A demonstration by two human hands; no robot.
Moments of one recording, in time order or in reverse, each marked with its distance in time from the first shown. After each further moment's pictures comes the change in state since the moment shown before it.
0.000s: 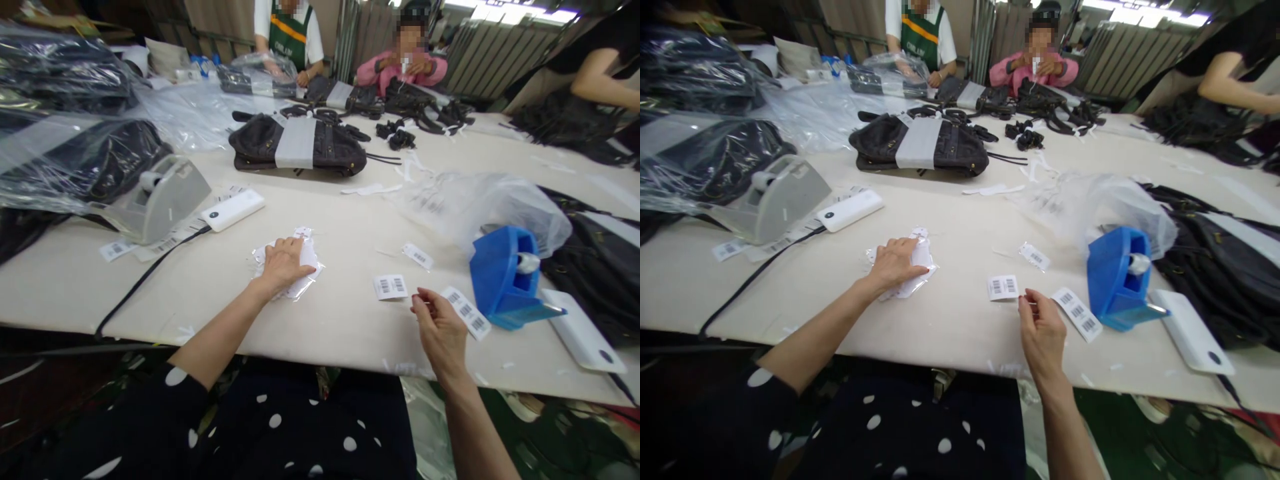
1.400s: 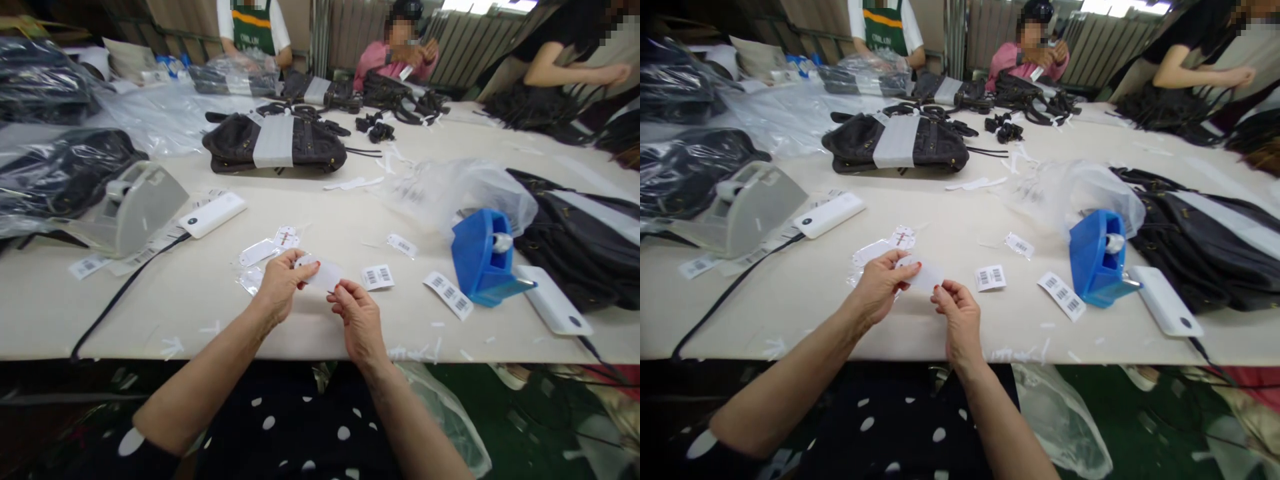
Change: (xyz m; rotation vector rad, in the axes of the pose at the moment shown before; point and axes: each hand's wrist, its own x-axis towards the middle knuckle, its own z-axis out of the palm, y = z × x) left_hand -0.041 0.061 -0.020 -1.444 -0.002 -0.320; right_hand -0.041 -0.090 0.065 1.070 -0.282 0.528
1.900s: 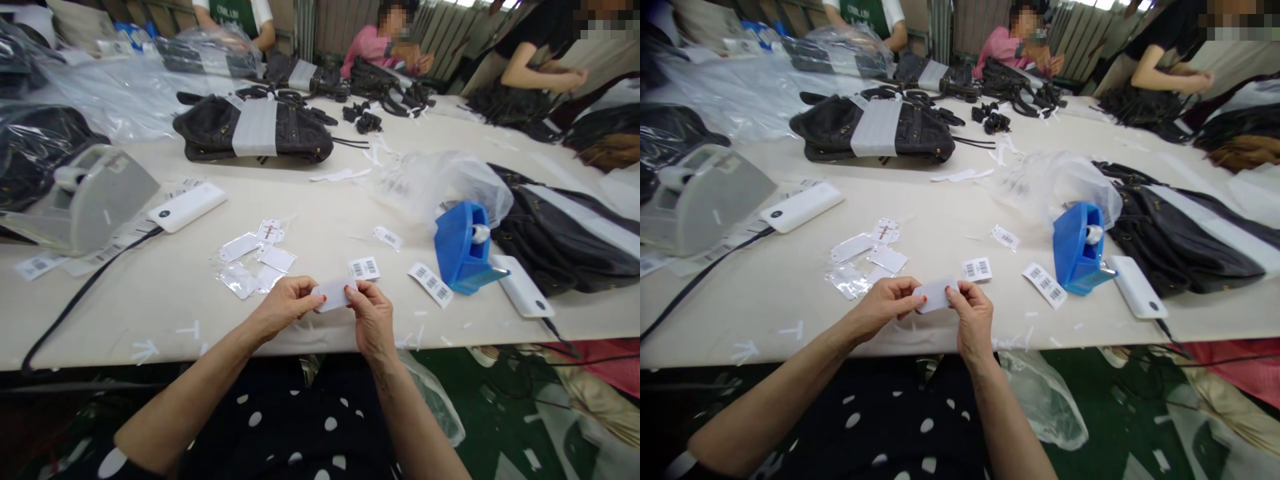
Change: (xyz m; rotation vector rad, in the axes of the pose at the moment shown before) left_hand -0.020 -0.022 0.002 0.317 -0.485 -0.080; right_hand 0.002 -0.008 -0.038 0.000 0.078 -0.122
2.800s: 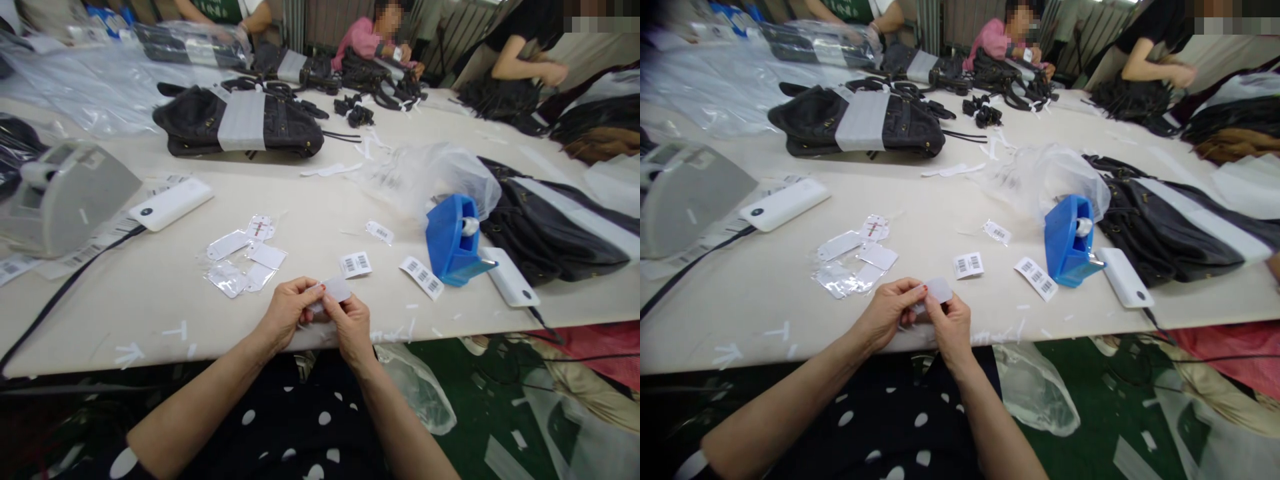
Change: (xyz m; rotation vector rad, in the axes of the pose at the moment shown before) left_hand 0.008 -0.015 0.038 -0.348 0.246 -0.093; right_hand -0.011 0.025 -0.005 -0.271 -0.081 -0.105
